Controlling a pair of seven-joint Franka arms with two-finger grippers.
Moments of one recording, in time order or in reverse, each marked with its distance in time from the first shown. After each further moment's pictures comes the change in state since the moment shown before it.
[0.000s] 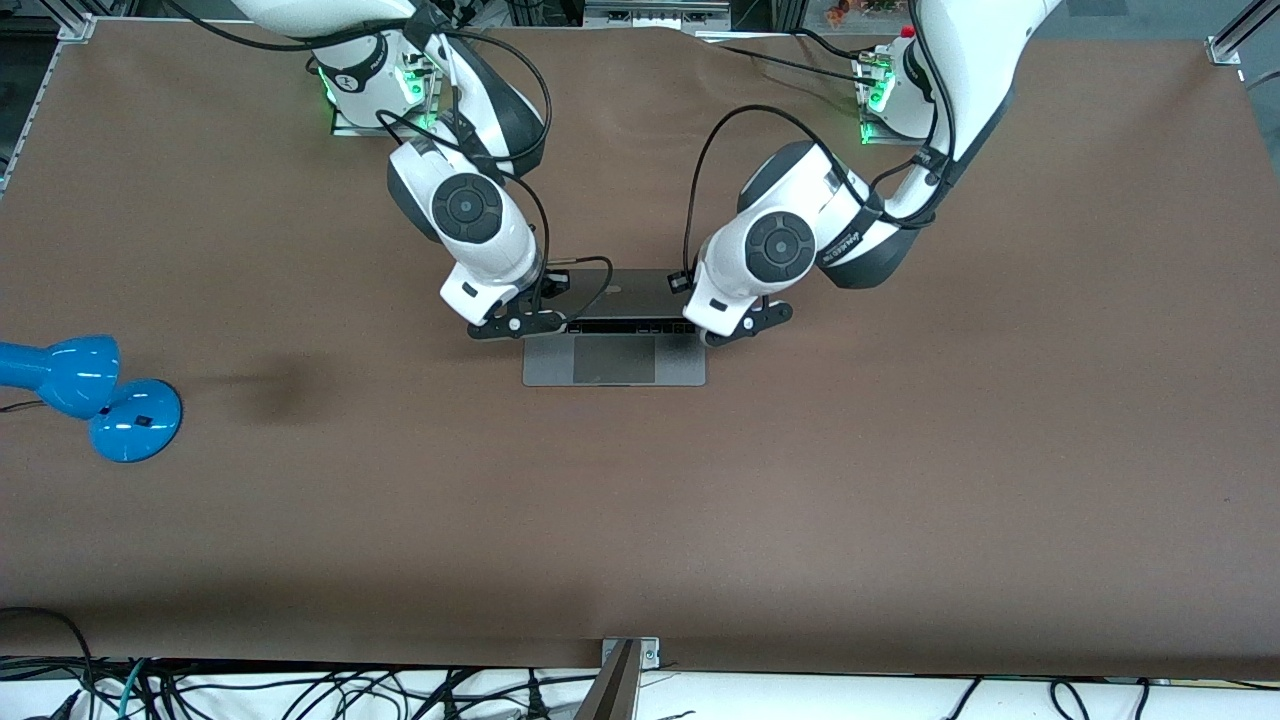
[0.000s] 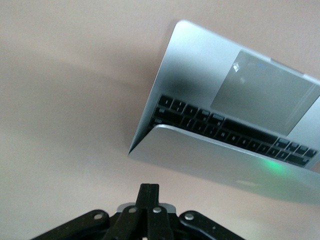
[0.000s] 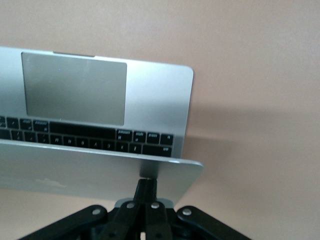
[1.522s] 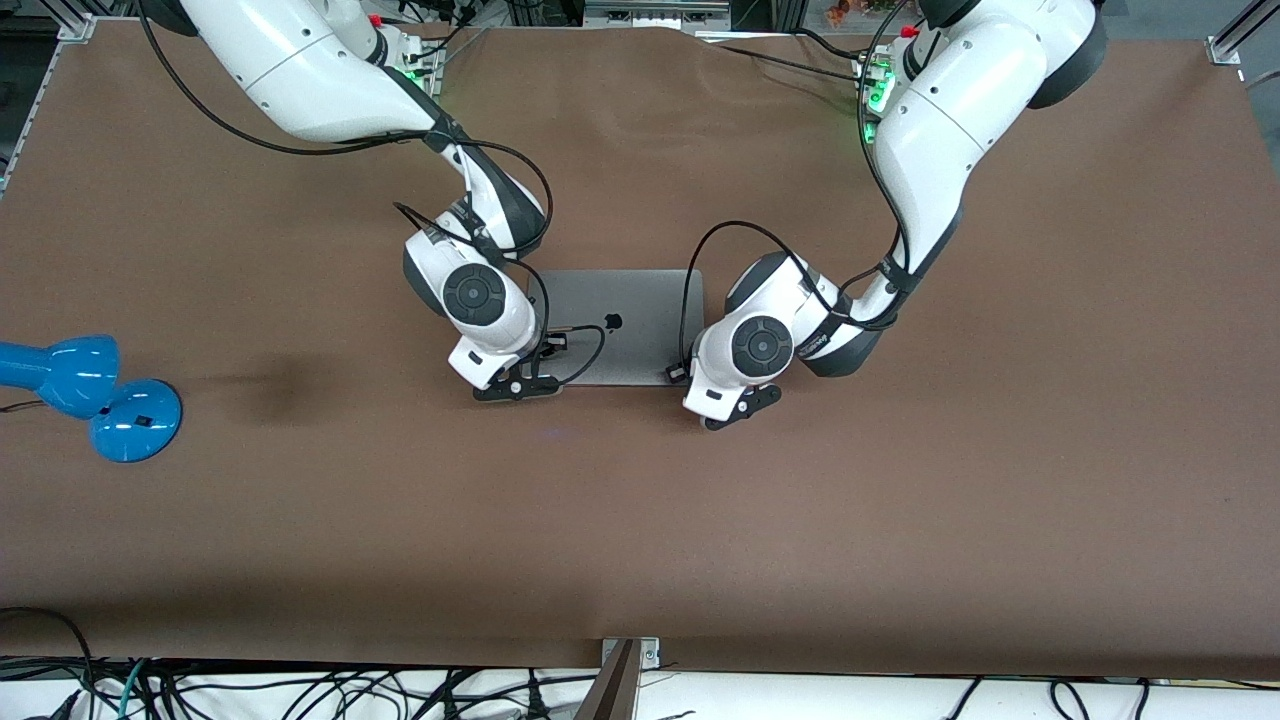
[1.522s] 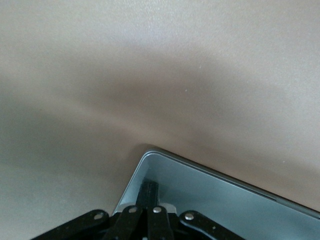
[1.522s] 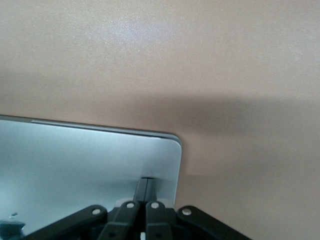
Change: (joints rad) left arm -0.067 0.340 0.085 0.252 0.180 0.141 -0.061; right arm 0.000 0.265 -0.050 0.133 -0.125 0.131 0.000
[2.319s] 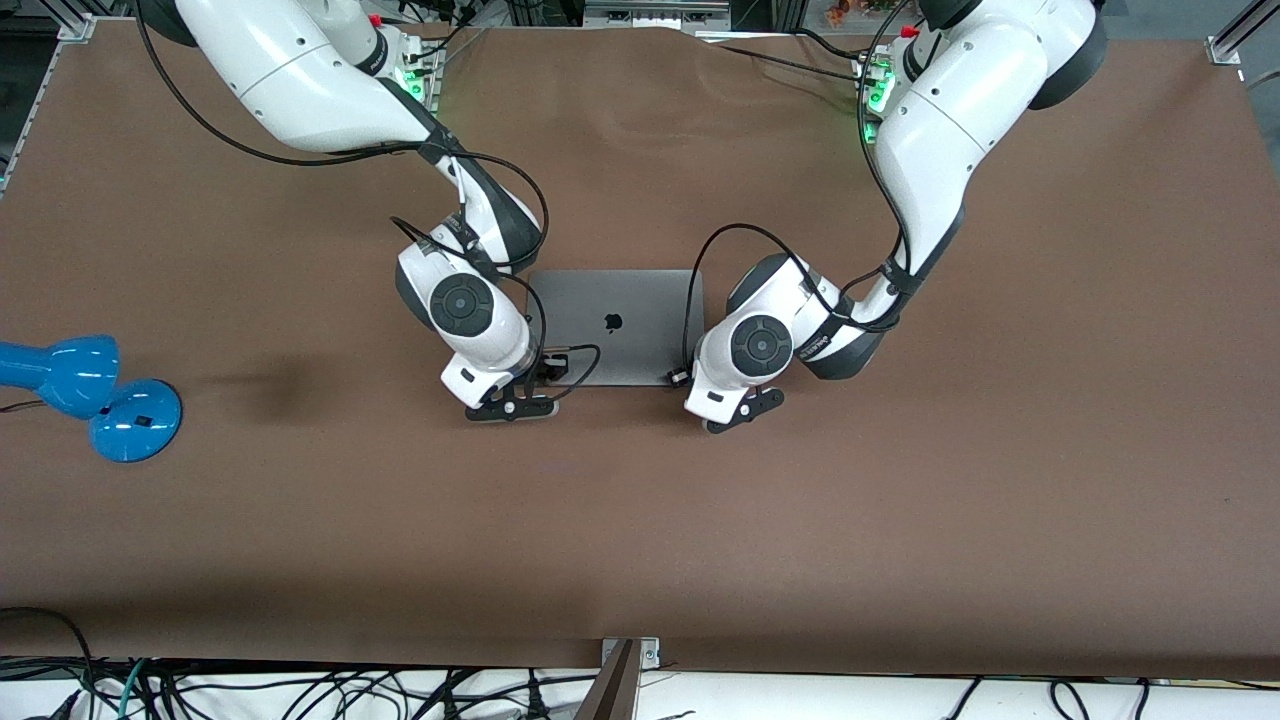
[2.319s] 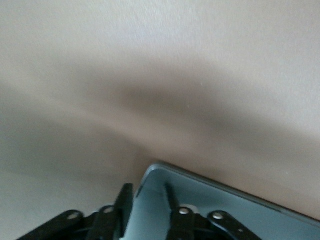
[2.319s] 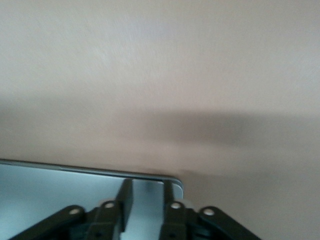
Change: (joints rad) left arm 0.005 0.001 0.003 0.006 0.059 0.002 -0.001; right arm -0.001 0.007 -0.014 0.096 -0.002 0.016 0.000
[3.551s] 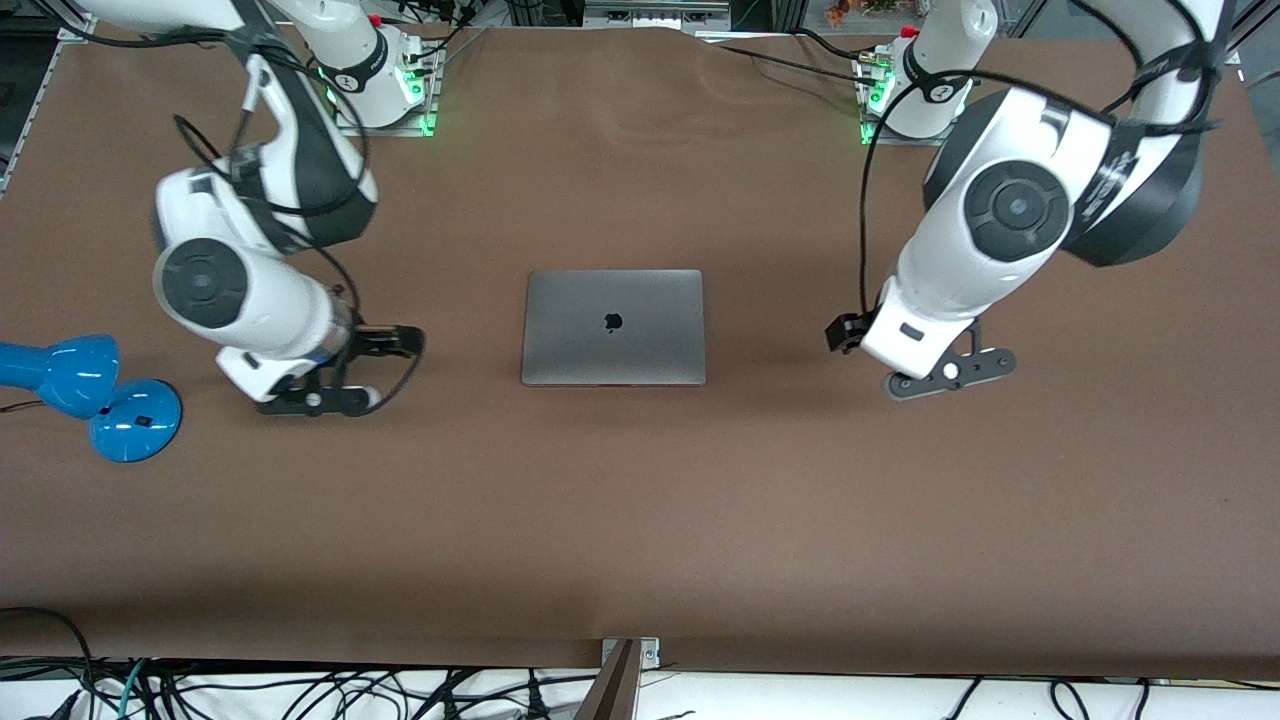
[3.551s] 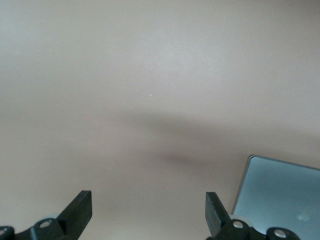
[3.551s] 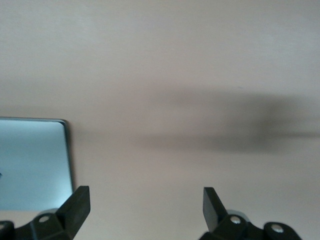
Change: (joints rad) left arm 0.201 -0.552 0.056 -0.041 0.013 -0.466 0.428; right arm -0.230 -0.302 -0.045 0.076 0.110 -0.545 -0.300
